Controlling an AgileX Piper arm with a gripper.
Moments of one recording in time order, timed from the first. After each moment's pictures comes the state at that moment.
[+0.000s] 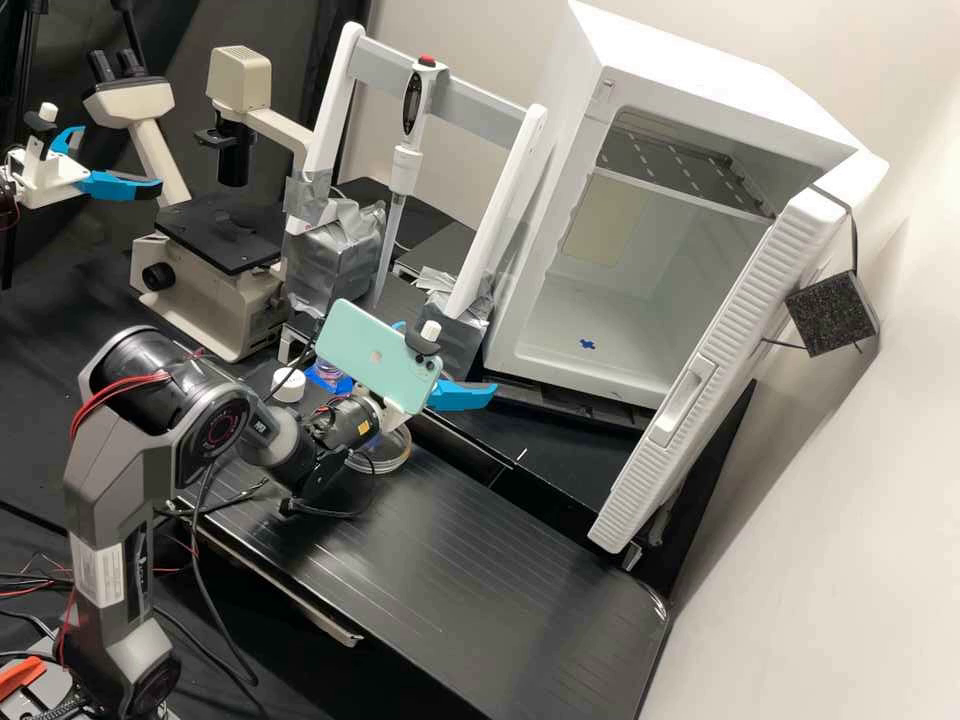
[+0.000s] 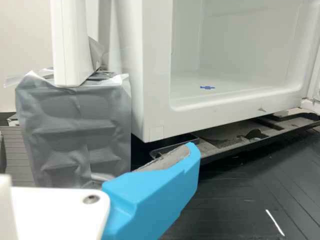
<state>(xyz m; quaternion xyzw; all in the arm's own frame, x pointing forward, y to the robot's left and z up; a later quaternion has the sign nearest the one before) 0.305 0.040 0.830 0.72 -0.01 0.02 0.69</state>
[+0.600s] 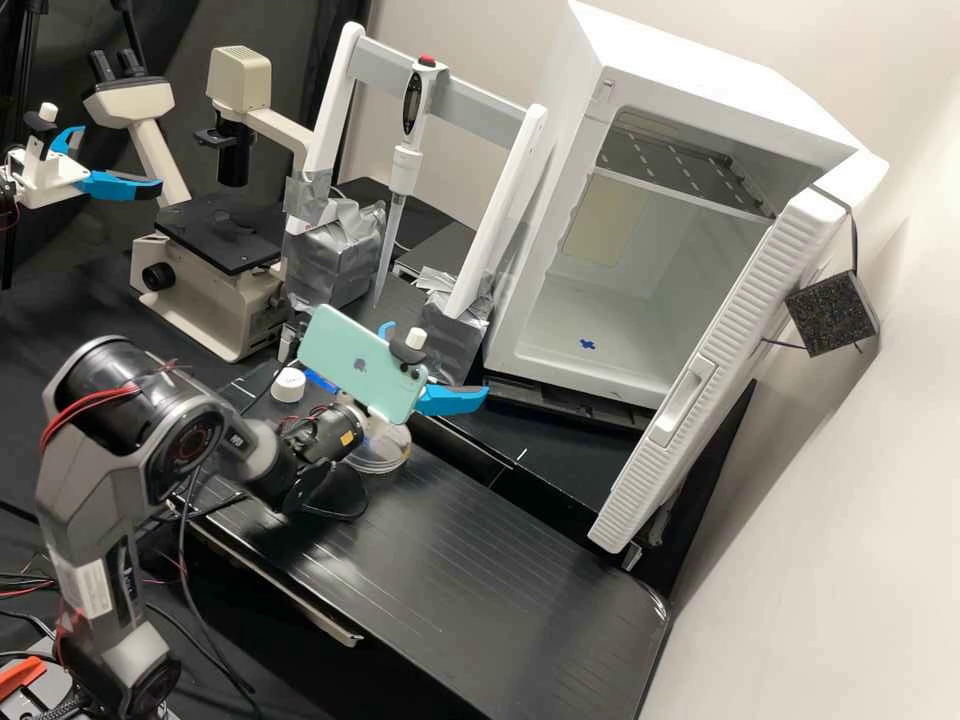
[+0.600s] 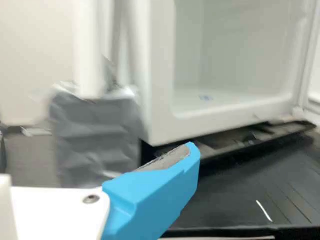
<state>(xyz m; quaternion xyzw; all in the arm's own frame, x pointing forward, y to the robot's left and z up) 0.262 0.051 0.829 0.73 0.01 0.07 0.68</state>
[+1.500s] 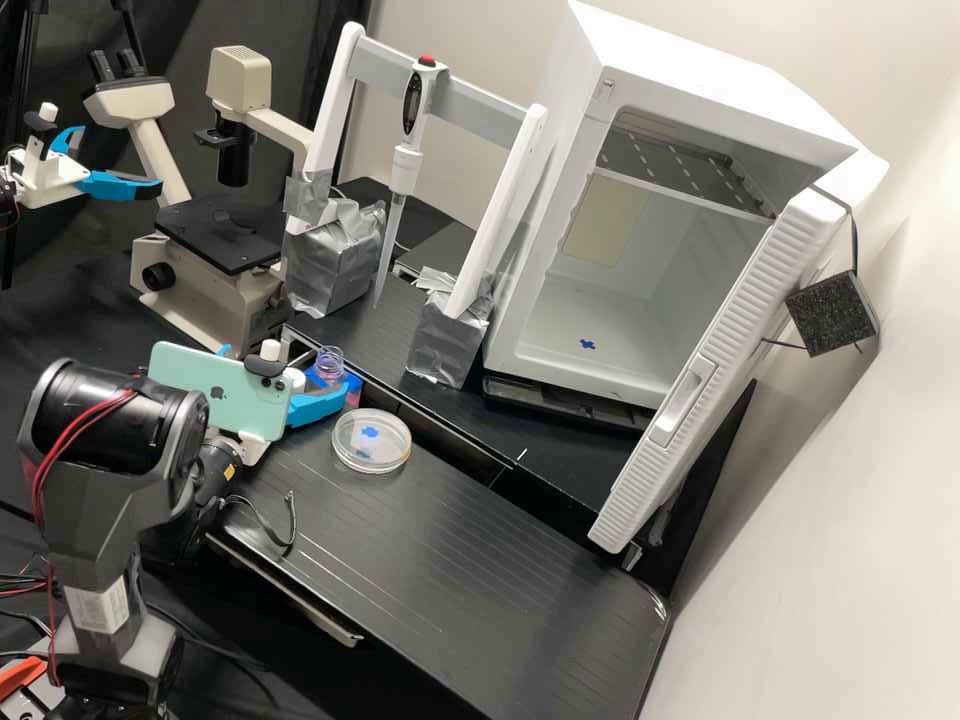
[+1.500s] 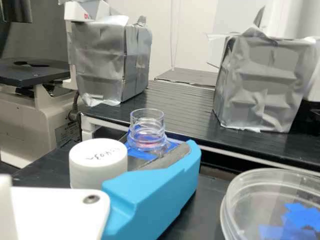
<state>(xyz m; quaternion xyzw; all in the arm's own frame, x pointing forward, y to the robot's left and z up) 0.184 0.066 0.743 0.67 0.17 0.01 0.72</state>
